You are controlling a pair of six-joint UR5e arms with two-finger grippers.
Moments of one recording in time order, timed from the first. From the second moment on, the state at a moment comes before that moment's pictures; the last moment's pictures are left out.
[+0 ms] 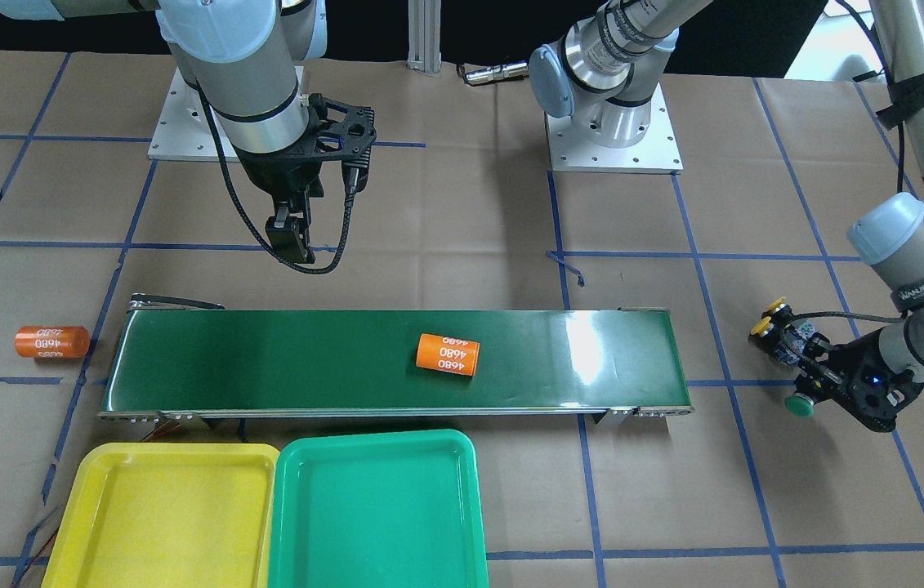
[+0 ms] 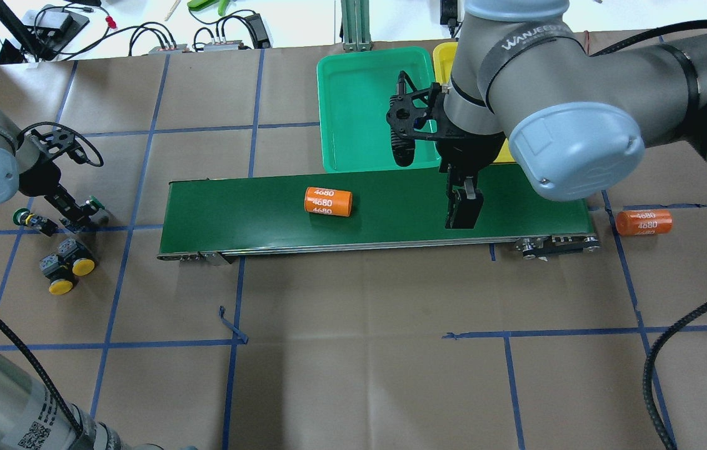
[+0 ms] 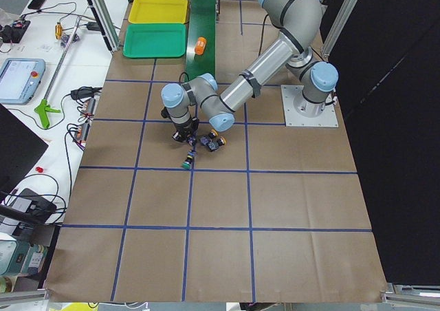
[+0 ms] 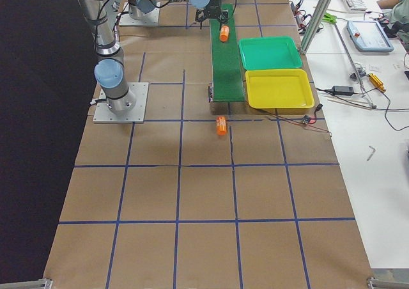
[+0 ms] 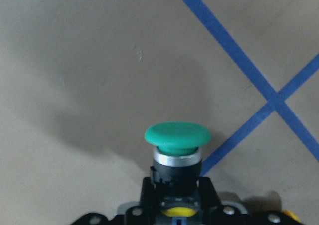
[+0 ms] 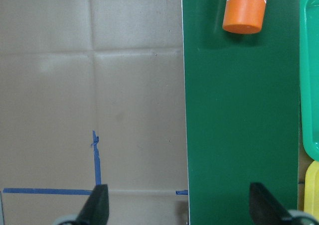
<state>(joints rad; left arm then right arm) -1.04 -2.07 -1.62 -1.16 1.62 1.31 1.78 -1.51 1.69 -1.70 -1.51 -1.34</state>
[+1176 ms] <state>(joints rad) -1.52 -1.92 -1.67 -1.33 1.61 1.59 1.78 -1.51 1.69 -1.70 -1.51 -1.34</state>
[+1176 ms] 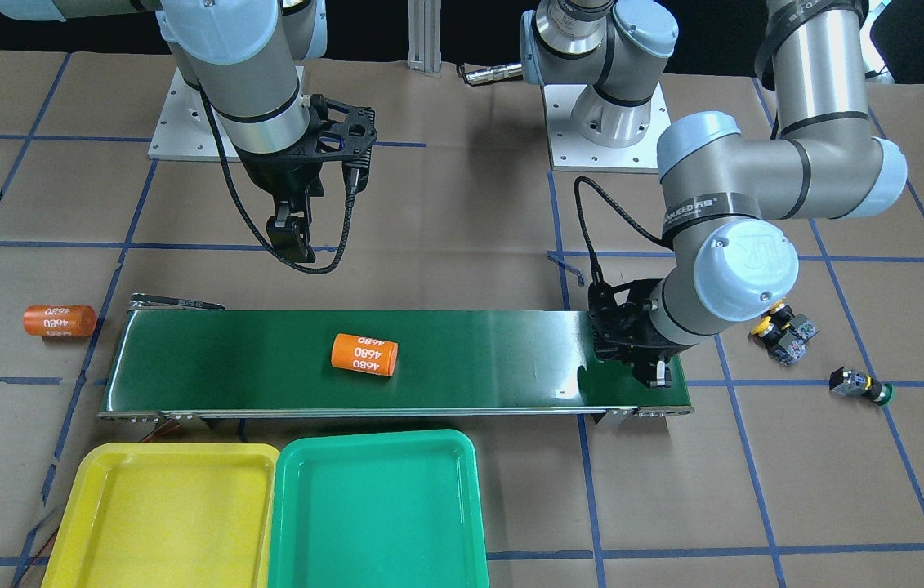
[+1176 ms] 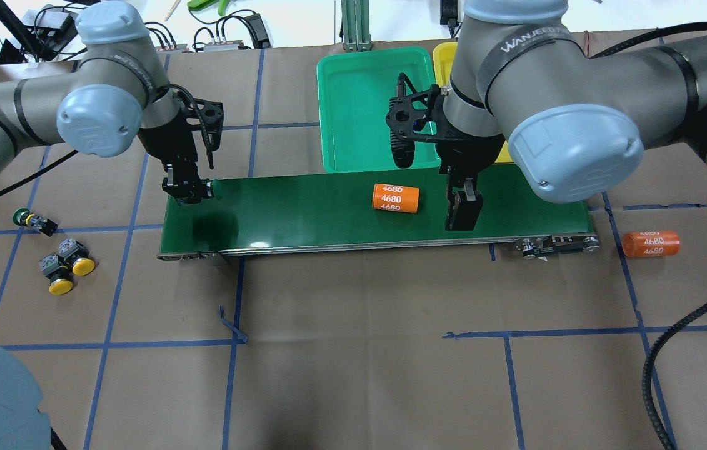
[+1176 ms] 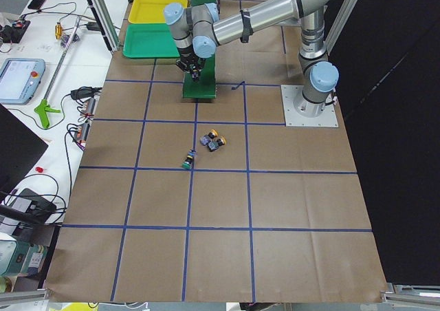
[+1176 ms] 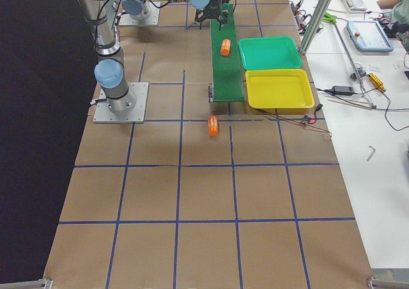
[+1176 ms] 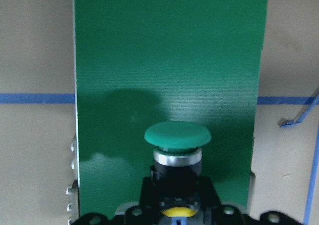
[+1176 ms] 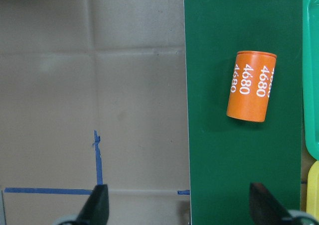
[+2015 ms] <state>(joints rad) -1.32 -1.85 -1.71 -1.33 1.61 1.58 1.79 -1.54 1.71 -1.69 -1.51 -1.32</state>
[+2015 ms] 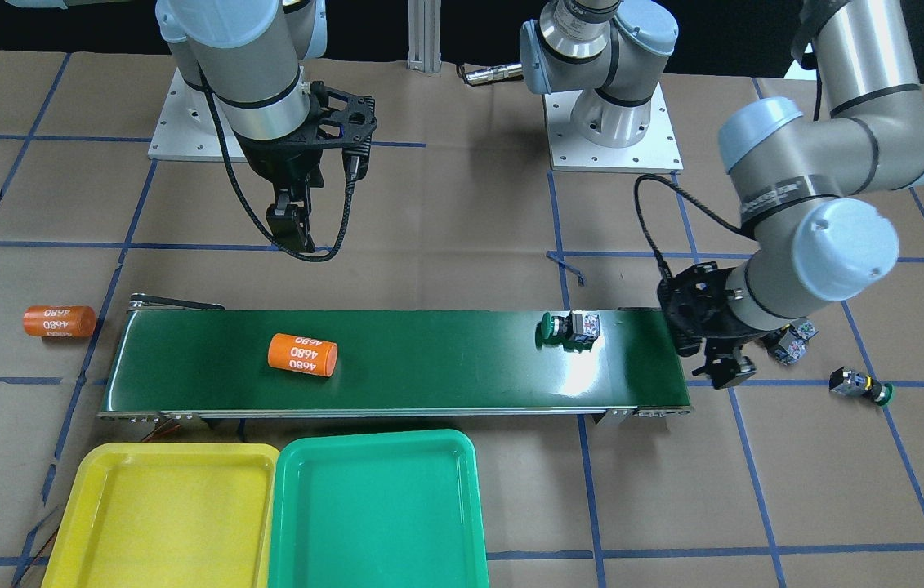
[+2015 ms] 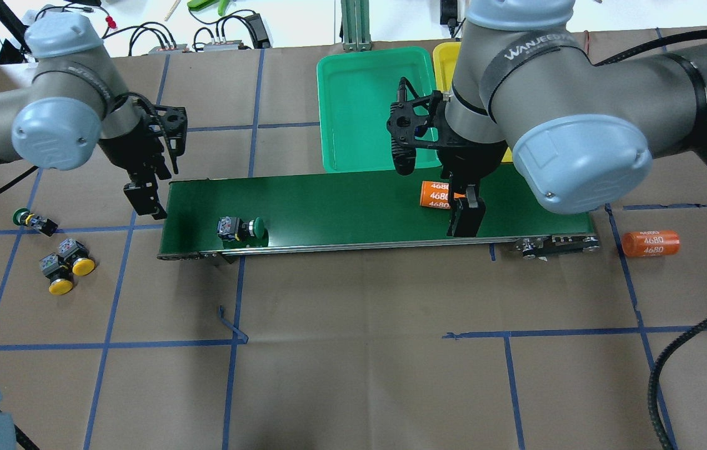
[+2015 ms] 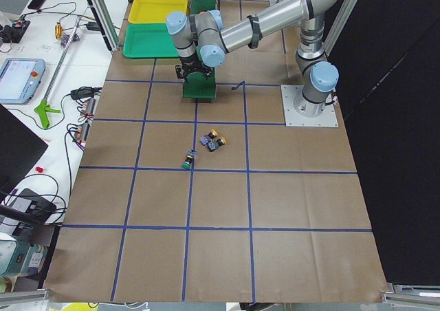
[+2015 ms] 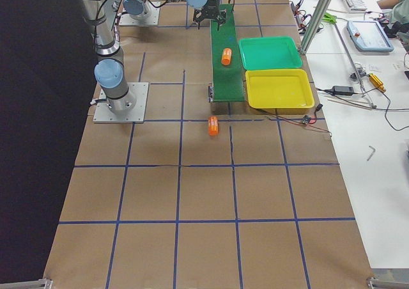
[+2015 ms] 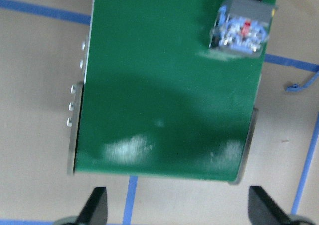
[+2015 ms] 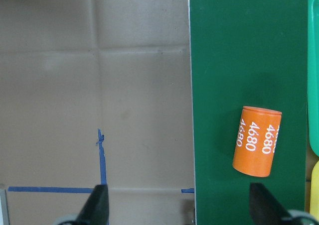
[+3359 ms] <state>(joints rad) -1.01 -1.86 -1.92 -1.04 1.59 1.32 1.92 -1.33 1.71 -2.05 -1.51 -1.18</state>
